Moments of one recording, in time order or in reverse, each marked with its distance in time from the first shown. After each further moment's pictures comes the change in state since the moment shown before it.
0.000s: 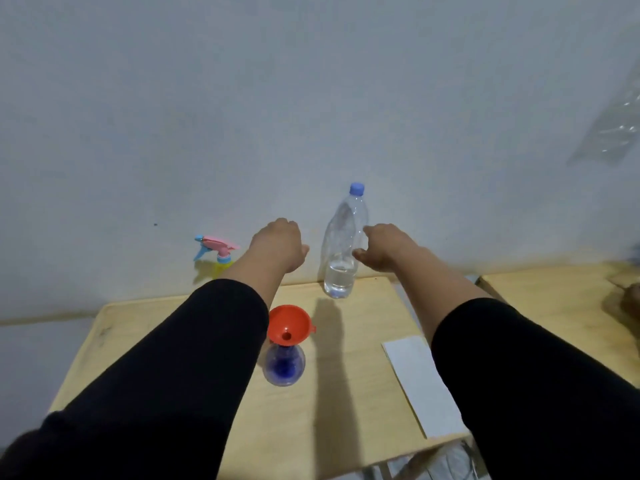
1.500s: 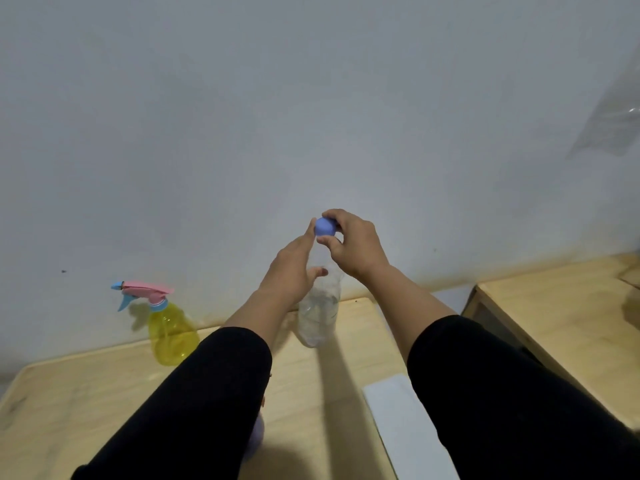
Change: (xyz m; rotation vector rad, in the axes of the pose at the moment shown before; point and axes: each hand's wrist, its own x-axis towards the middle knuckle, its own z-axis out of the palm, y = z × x) left_hand 0.111 0.084 0.070 -0.594 0.136 0.201; right_hand 0.108 0.060 0.026 0.696 0.452 -0.208
